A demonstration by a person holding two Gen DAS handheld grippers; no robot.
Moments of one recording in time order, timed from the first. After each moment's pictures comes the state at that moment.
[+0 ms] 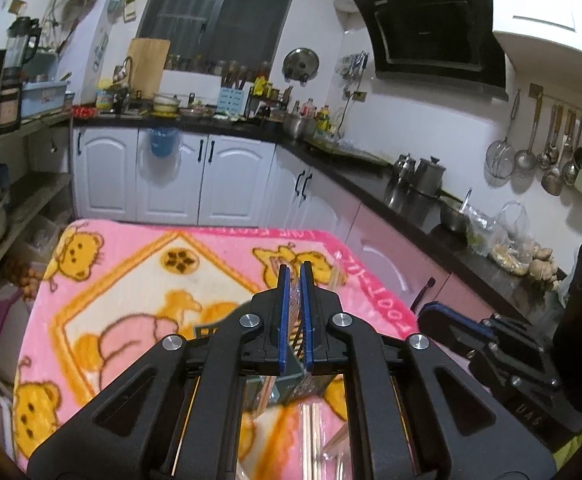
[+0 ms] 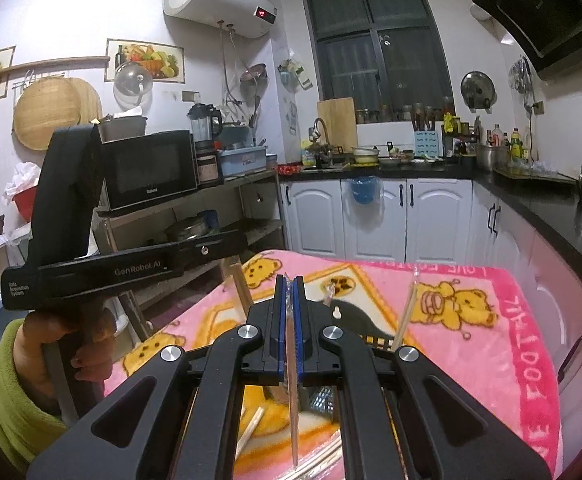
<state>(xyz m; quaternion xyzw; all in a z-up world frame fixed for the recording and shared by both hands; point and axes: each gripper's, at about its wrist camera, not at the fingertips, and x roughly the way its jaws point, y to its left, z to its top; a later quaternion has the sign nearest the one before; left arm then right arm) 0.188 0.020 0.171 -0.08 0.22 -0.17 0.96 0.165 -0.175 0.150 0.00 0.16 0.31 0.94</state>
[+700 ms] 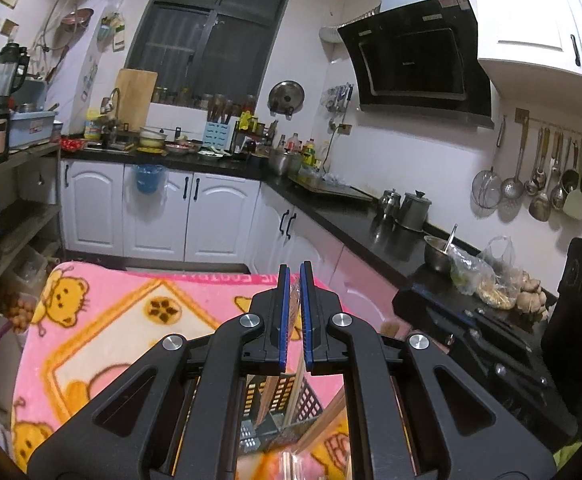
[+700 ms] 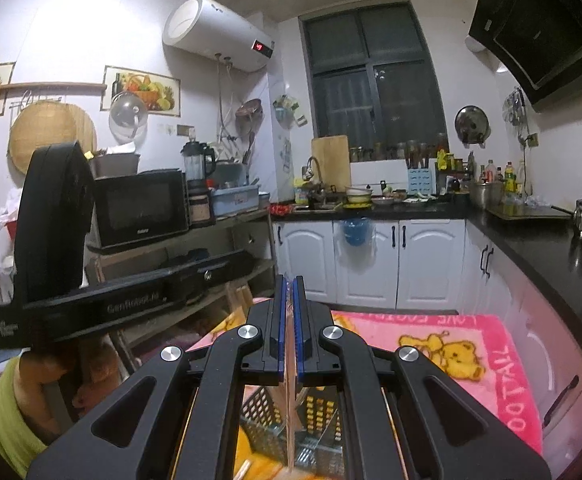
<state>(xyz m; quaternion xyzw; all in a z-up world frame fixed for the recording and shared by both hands) 0.206 0.004 0.217 -0.09 0.16 -0.19 0.97 0.195 -0.182 0.203 0.02 0.10 0.29 0.95</state>
